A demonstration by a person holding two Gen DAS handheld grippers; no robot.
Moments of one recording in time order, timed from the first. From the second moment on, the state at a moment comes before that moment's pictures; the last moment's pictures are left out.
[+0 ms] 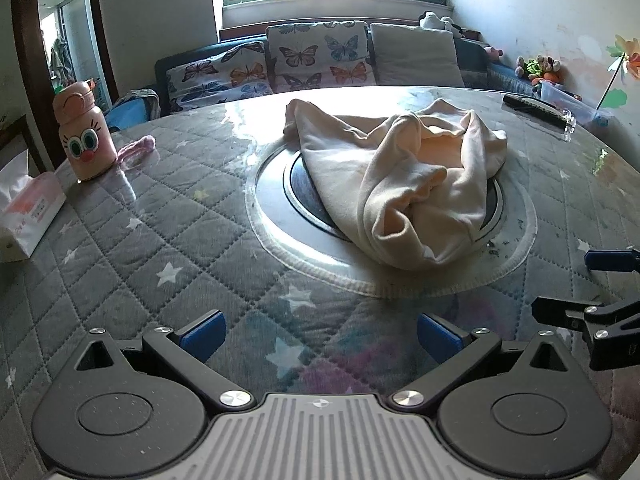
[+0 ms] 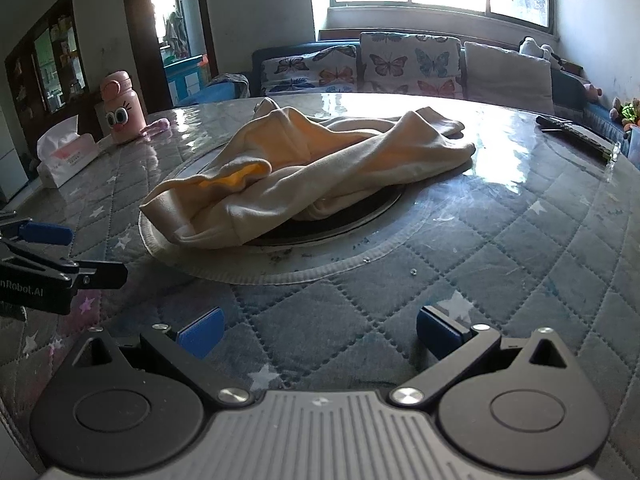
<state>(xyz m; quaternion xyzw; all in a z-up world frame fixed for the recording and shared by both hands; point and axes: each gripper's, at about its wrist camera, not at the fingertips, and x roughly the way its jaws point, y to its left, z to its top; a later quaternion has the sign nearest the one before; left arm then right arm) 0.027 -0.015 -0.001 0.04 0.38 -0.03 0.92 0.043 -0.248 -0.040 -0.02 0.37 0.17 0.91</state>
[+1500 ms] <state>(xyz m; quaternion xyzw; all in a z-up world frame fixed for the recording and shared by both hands) 0.172 -0.059 0.037 0.10 0.32 -0.10 0.94 0.204 -0.270 -0.014 0.08 0.38 0.15 0.91</state>
